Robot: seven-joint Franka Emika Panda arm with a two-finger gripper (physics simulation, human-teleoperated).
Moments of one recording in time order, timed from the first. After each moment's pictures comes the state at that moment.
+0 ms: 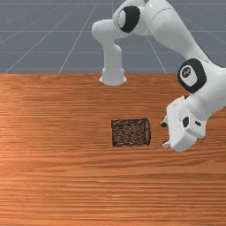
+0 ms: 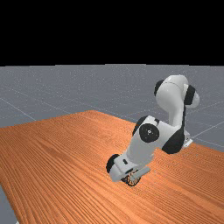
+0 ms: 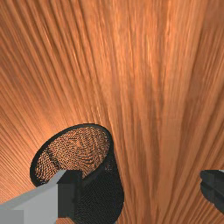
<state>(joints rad) 0.48 1.03 -0.18 -0.99 -0.26 1.64 -0.28</state>
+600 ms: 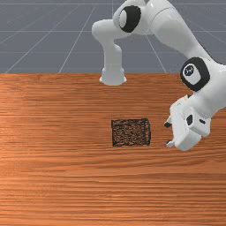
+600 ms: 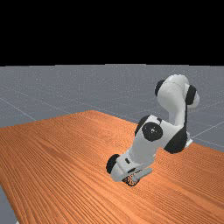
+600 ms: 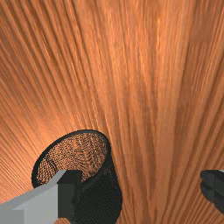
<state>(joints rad) 0.49 1.03 -0.18 -0.99 -0.25 1.66 -0.25</state>
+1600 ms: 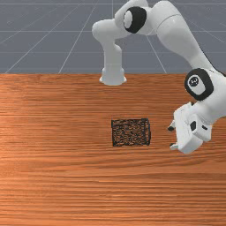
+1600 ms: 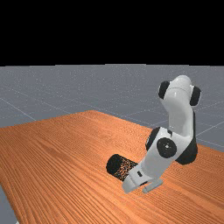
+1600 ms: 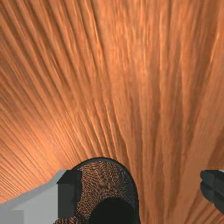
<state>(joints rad) 0.55 1.04 -0.17 -1.09 -0.26 1.71 -0.15</state>
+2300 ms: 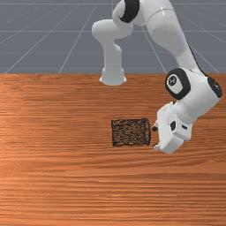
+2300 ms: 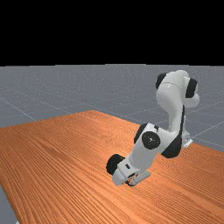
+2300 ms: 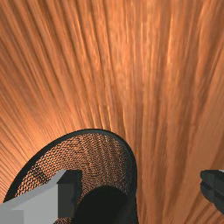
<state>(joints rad) 0.50 0.91 -0.19 -1.34 -0.29 1.88 -0.22</state>
